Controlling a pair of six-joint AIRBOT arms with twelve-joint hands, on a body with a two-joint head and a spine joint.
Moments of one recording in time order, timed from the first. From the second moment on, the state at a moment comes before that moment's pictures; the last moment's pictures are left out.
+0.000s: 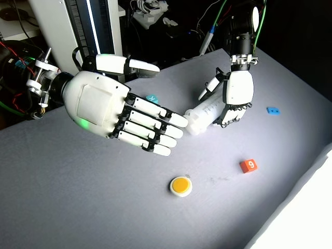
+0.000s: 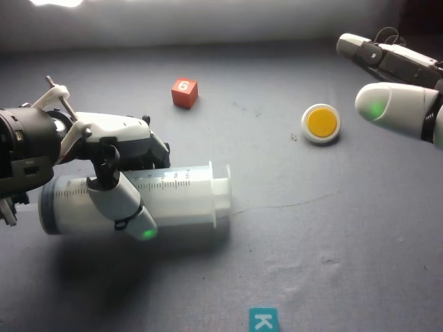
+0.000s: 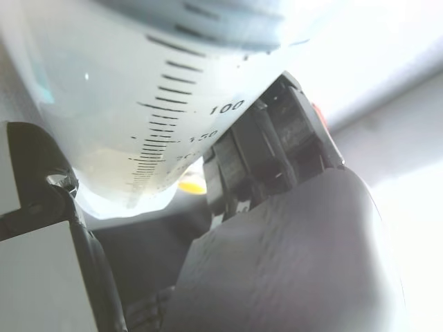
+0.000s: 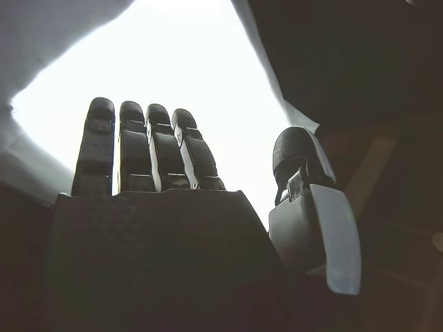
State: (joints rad) left arm 0.55 -1.01 1.07 0.80 0.22 -0.21; right arm -0.75 -0.76 0.72 0.22 0.90 -0.32
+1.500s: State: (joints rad) left arm 0.31 -0.77 1.13 1.27 -0.67 -0.12; right arm -0.75 -0.77 0.72 0.23 0.90 -0.33
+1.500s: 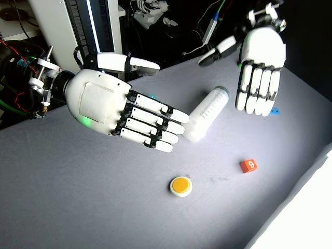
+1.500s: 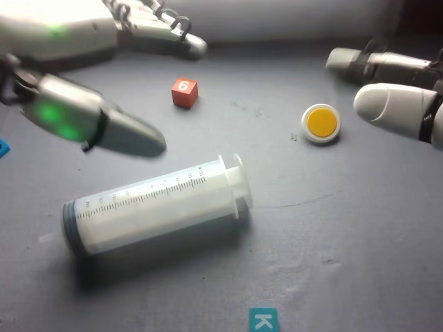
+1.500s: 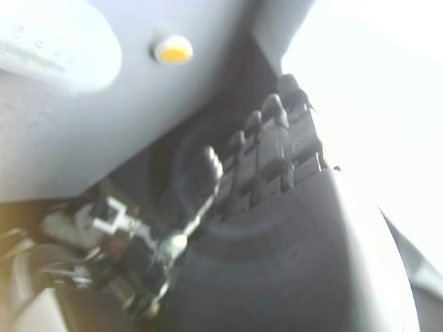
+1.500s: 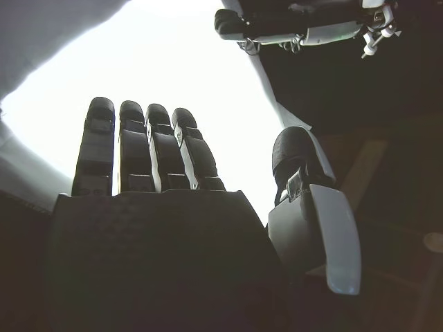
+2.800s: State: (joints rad) left arm 0.27 -0.67 1.21 1.46 -1.24 -0.06; right arm -0.78 -0.74 0.72 0.11 0.88 -0.28
